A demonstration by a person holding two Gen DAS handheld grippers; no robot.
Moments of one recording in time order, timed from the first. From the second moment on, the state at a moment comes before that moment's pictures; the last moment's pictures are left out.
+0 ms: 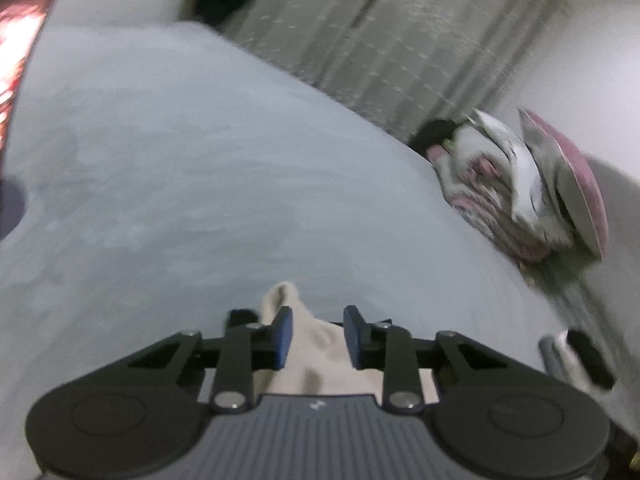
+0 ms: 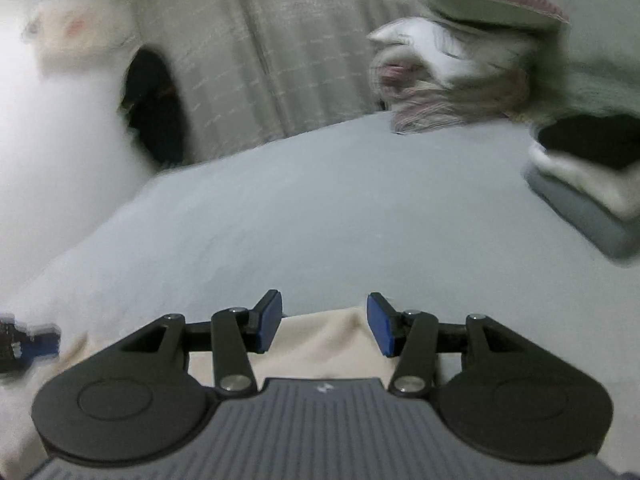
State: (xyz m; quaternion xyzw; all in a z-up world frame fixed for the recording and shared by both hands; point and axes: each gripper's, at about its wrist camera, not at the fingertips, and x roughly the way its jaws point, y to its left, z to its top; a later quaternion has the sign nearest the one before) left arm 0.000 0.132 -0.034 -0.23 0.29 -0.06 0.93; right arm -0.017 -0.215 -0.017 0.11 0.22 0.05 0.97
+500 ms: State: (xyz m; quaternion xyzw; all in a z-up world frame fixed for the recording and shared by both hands) left arm 0.028 0.147 -0.064 -0.18 0.31 -0.03 0.93; right arm 0.024 -0.234 -0.067 0.07 0.29 0.03 0.95
